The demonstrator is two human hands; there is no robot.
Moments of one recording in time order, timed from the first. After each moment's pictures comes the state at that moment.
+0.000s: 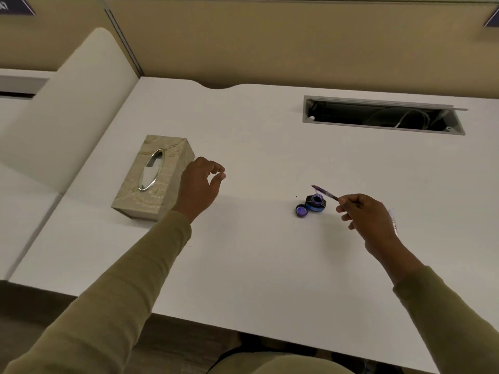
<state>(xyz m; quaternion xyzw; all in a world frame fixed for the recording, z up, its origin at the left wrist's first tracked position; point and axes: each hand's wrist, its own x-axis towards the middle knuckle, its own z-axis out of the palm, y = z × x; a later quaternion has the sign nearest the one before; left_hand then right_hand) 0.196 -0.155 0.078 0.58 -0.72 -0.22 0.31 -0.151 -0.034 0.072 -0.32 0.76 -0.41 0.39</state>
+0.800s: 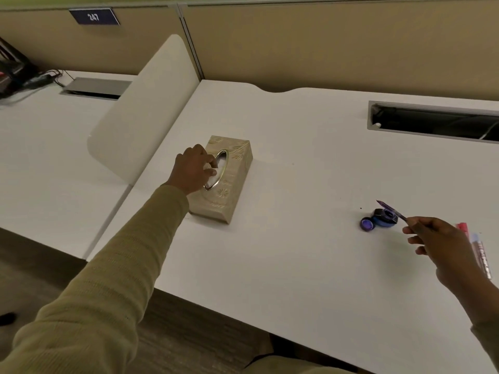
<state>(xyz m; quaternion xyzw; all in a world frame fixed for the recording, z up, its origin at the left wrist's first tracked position) 0.363 -0.216 0.102 0.64 -0.76 -0.09 0.09 -0.125 -0.036 0.058 -0.30 0.76 -0.41 0.40</state>
